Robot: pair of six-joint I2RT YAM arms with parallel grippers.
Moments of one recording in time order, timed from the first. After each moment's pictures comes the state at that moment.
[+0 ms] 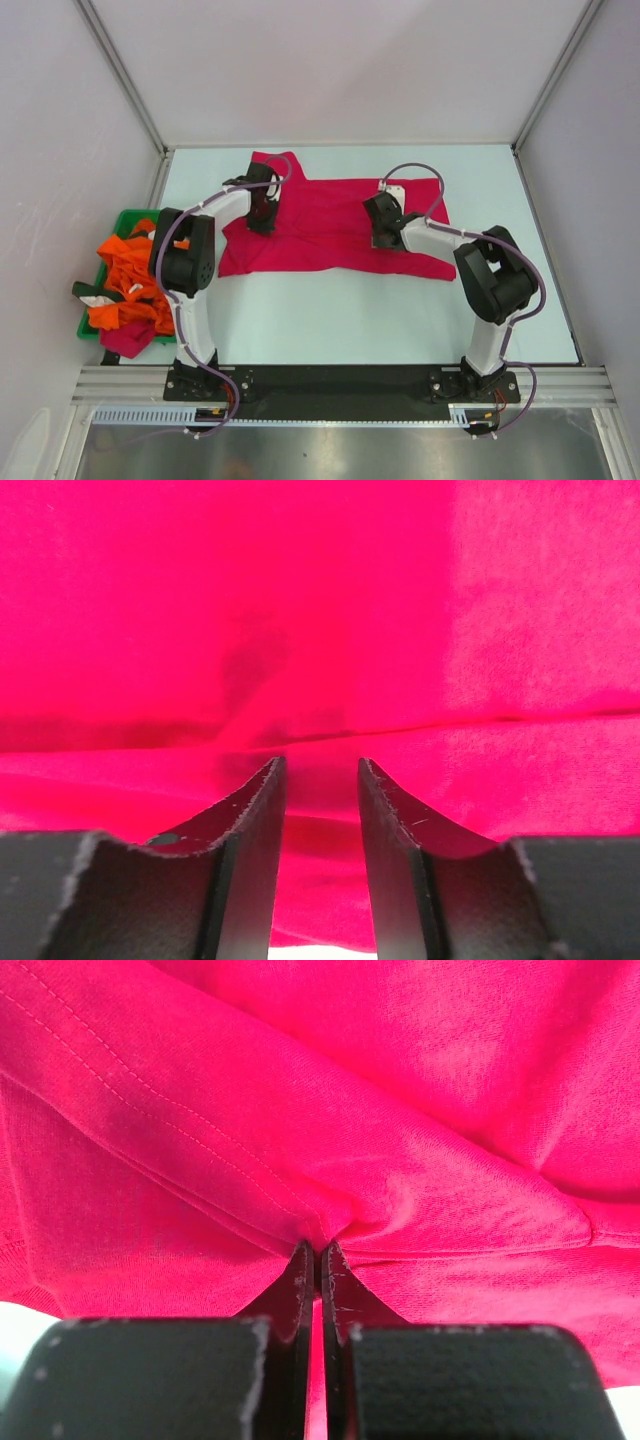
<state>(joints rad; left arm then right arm) -0.26 2.02 1.43 -0.60 0.00 -0.06 0.55 1.84 1.15 -0.28 0.38 0.49</state>
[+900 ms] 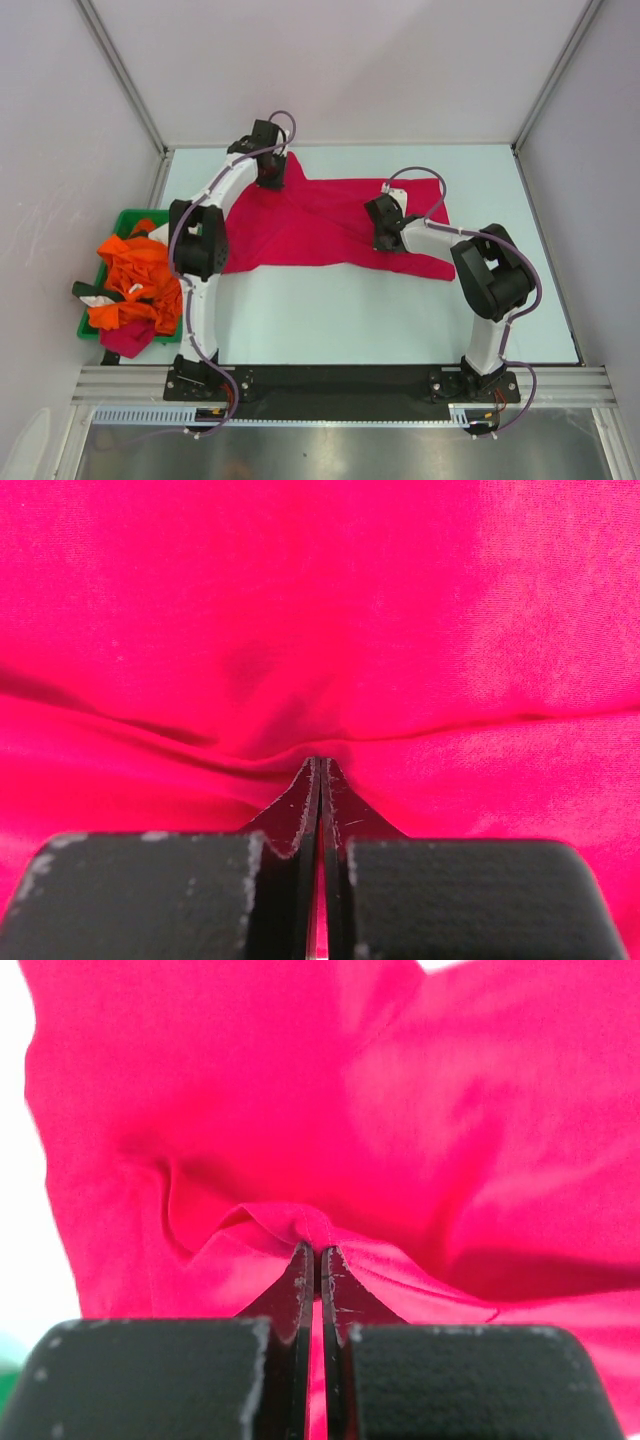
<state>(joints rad) -0.26 2.18 1.93 -0.73 0.00 -0.05 0.54 1.86 1.13 -0.25 0.36 0.55</state>
